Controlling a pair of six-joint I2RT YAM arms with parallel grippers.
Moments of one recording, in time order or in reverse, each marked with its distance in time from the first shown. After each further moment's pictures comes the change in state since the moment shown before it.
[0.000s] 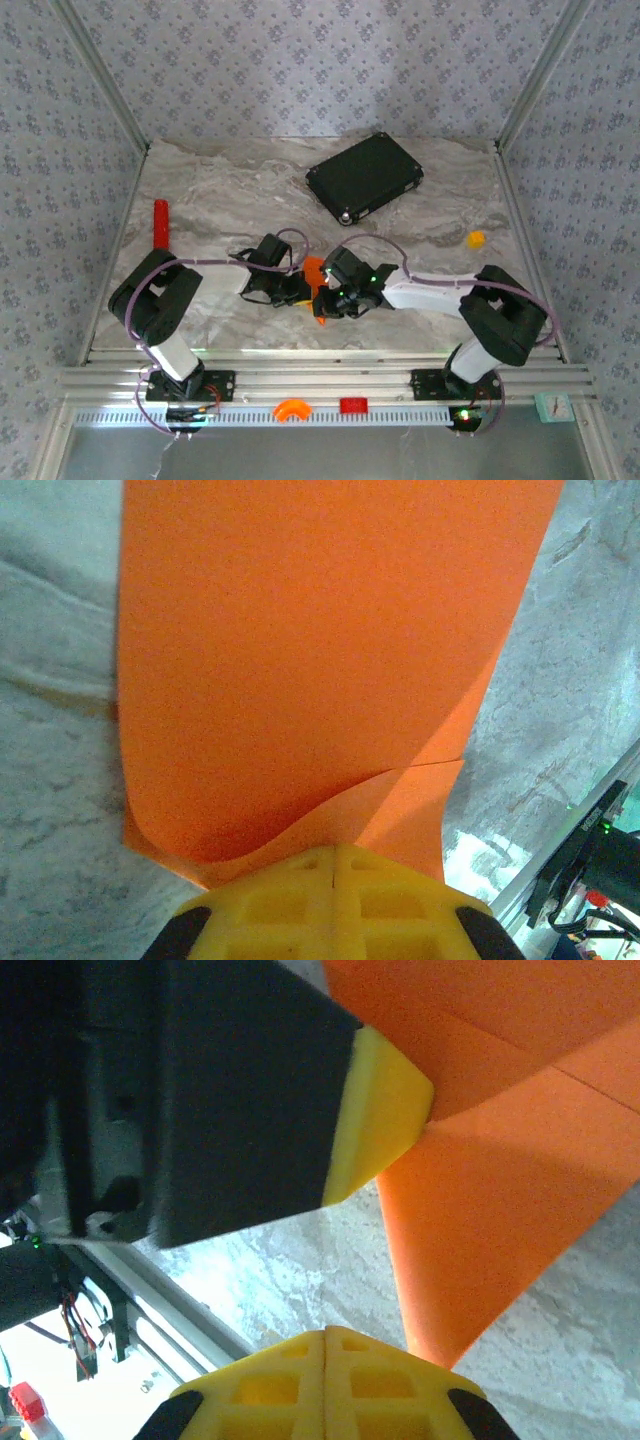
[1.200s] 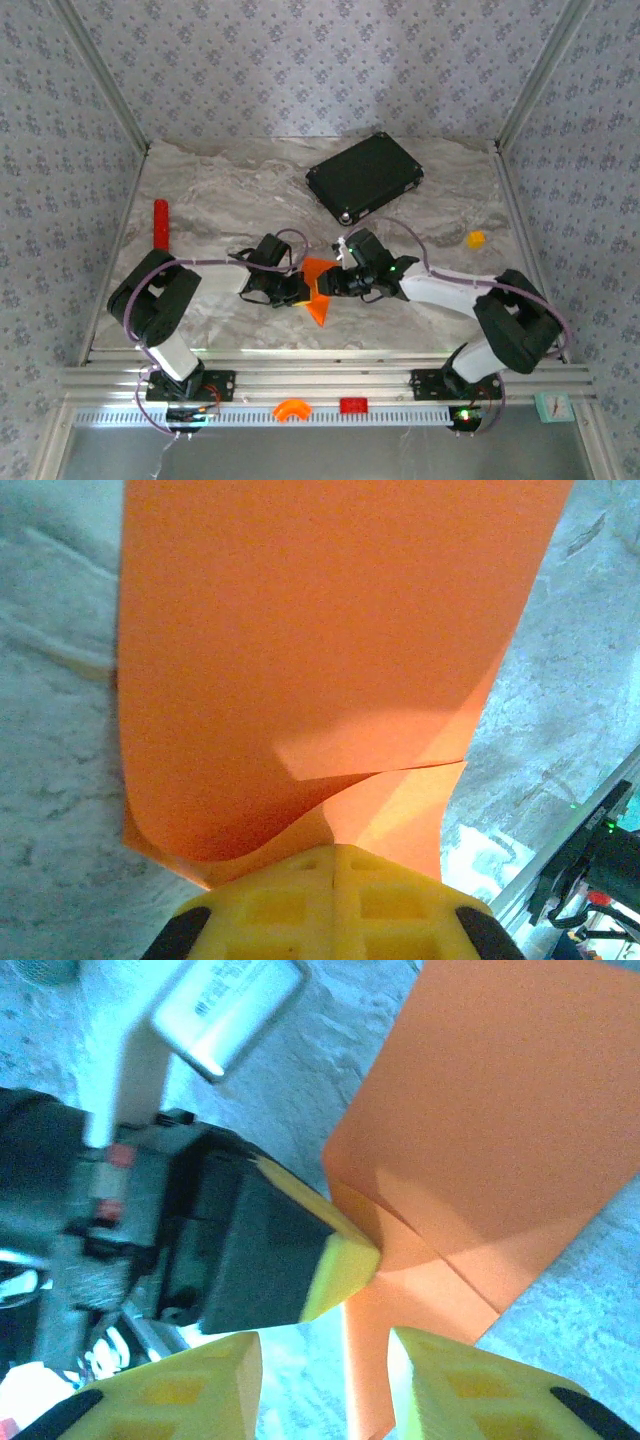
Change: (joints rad) left arm 0.002 -0.008 0.002 -0.029 -0.004 0.000; right arm -0.159 -0.105 -0.048 0.103 -0.023 -0.168
